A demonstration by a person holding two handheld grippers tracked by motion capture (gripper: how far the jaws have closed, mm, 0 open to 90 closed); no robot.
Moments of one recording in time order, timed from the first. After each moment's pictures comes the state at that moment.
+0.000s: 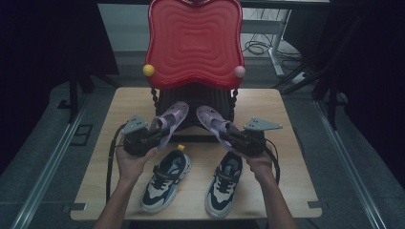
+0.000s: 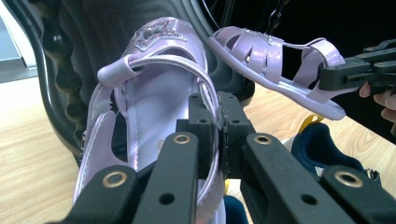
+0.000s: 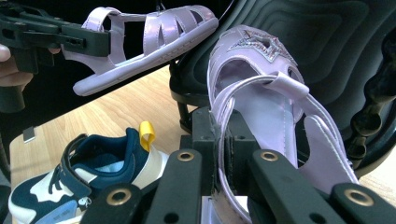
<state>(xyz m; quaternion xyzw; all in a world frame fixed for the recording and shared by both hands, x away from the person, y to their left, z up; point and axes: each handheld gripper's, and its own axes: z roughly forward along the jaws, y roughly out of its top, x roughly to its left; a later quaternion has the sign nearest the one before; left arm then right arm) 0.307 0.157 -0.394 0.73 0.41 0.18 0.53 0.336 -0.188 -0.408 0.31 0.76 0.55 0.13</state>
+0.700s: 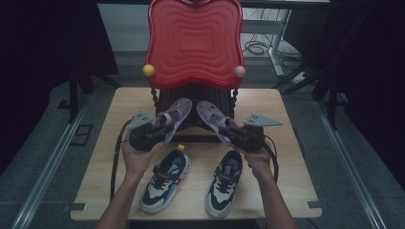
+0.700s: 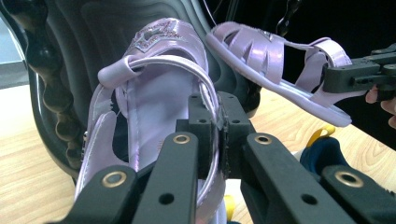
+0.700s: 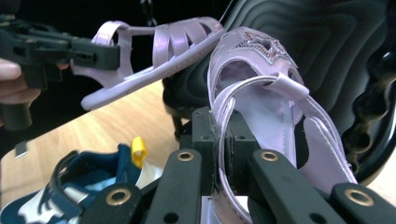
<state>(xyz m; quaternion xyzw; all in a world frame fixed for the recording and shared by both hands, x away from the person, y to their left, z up) 0.324 0.146 -0.397 0.72 0.41 0.18 0.53 0.346 -0.186 -0.405 0.32 0.75 0.56 0.14</state>
